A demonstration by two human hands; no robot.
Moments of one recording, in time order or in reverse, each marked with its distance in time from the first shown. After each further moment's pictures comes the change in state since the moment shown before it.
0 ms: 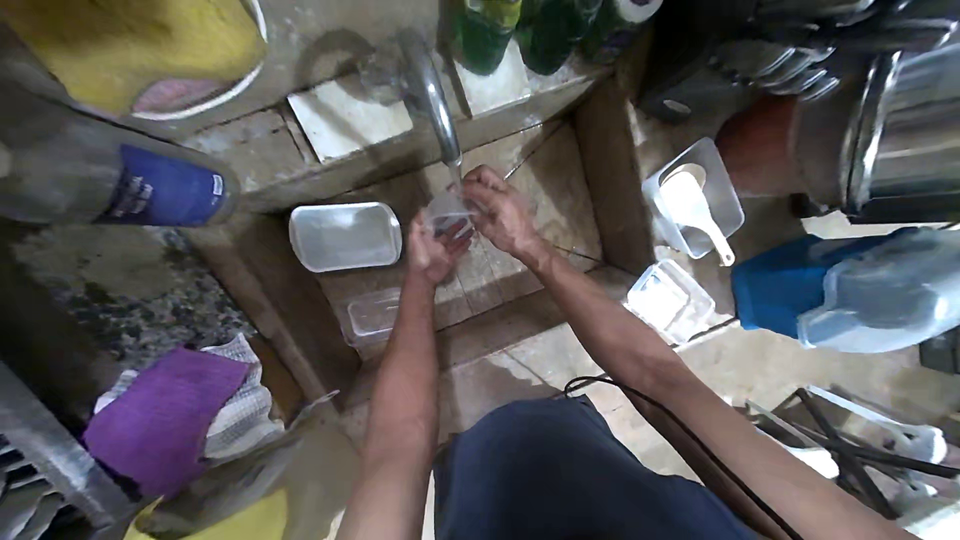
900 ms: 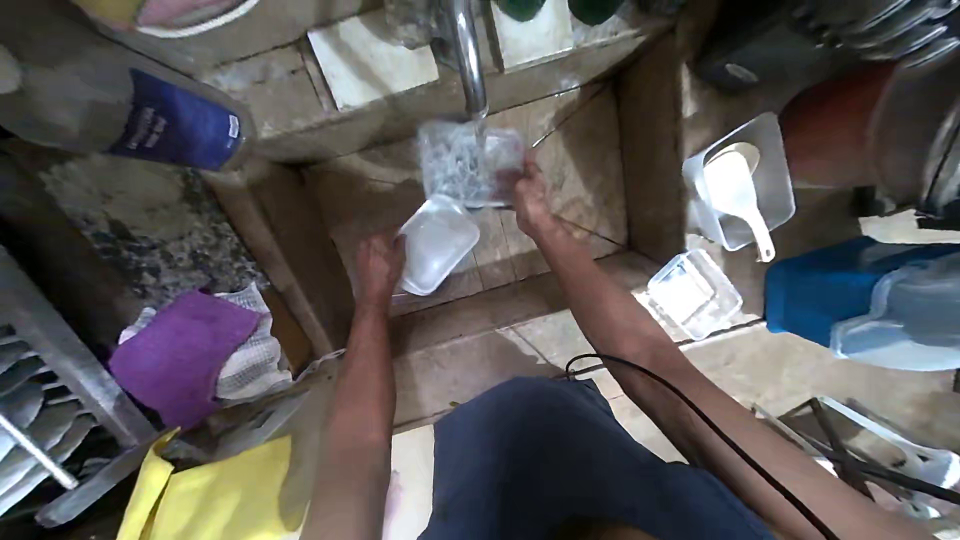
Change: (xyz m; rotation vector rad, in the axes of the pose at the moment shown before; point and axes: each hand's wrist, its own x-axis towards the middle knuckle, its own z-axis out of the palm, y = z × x) left_hand -0.074 0.033 -0.102 1.680 0.437 0.336; right_hand -0.020 0.036 0.038 0.746 0.222 0.864
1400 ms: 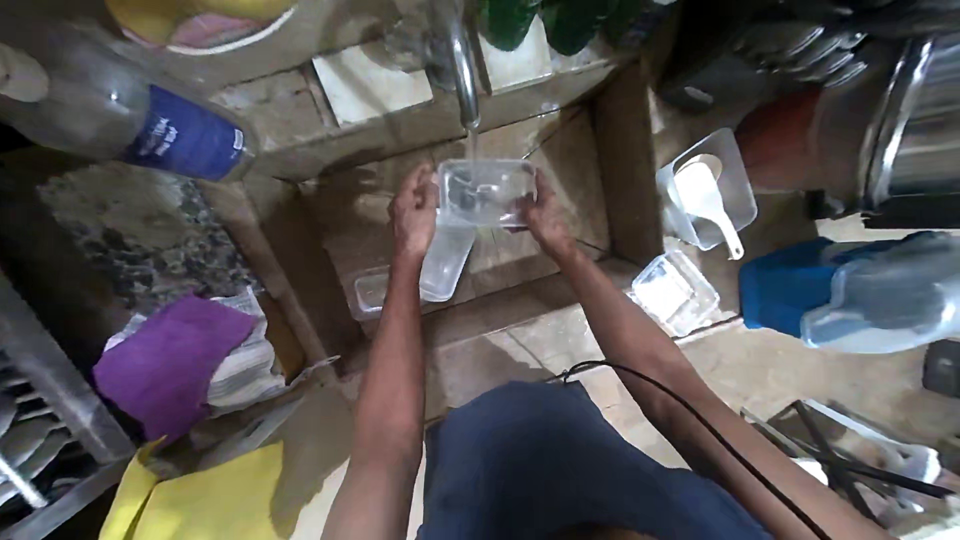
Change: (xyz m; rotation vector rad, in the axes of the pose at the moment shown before) left_hand 0.024 0.099 -0.009 -0.644 0.142 0.172; right_hand -0.041 -0.023 -0.044 -0.361 -0.025 -0.027
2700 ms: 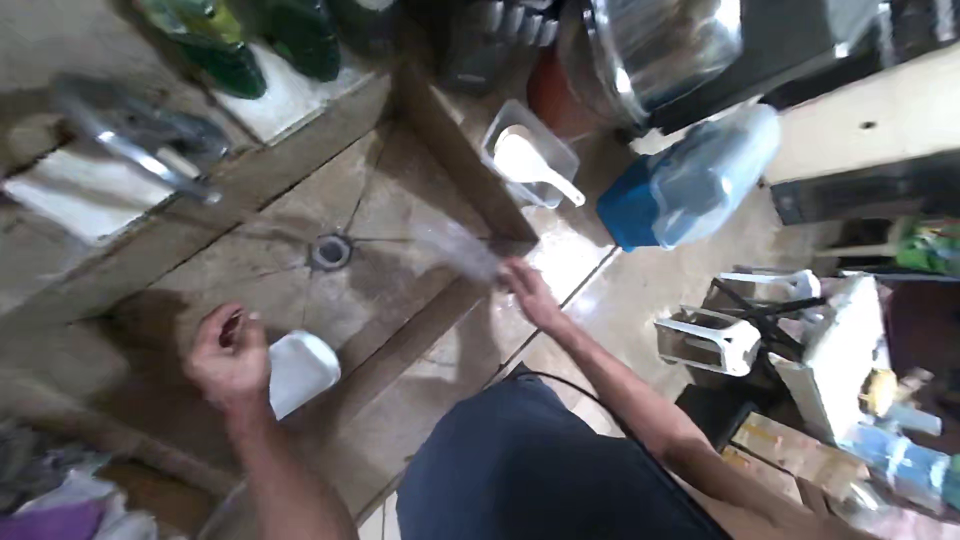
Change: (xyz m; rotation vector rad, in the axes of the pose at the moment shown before) left_hand -0.059 -0.032 -0.059 0.285 -0.031 0.165; right_hand -0.217 0.048 -0.133 -0.208 0.220 -0.094
